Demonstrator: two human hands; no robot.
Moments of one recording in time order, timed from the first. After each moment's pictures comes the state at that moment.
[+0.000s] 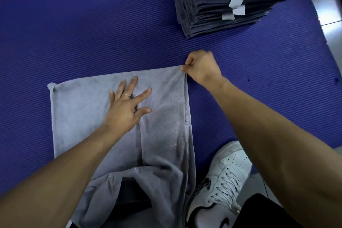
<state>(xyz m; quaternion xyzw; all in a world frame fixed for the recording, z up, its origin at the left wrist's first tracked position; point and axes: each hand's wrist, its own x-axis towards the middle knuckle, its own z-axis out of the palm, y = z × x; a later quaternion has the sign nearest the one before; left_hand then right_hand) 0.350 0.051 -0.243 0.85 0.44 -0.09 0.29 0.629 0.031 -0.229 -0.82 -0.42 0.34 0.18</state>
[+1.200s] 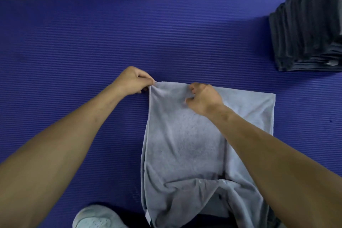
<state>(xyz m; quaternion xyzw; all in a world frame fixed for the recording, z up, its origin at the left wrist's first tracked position) 0.153 0.224 -0.194 0.62 0.59 0.01 0.51 0.367 0.119 -0.198 -0.77 -0.53 0.35 -0.01</state>
